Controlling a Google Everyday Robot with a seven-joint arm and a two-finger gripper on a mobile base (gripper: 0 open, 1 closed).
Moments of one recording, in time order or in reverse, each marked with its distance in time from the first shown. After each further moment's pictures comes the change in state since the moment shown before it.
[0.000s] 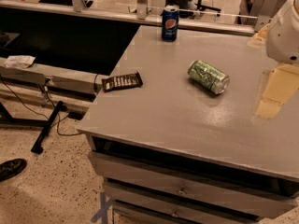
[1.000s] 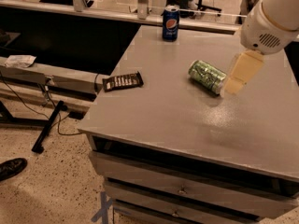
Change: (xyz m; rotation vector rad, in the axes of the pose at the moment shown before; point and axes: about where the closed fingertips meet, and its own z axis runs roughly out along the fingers) arm -0.017 -0.072 0.047 0.059 -0.064 0.135
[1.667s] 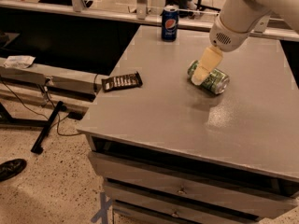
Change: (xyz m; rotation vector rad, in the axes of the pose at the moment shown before) arm -0.024 -0.065 0.085 0.019 0.089 0.276
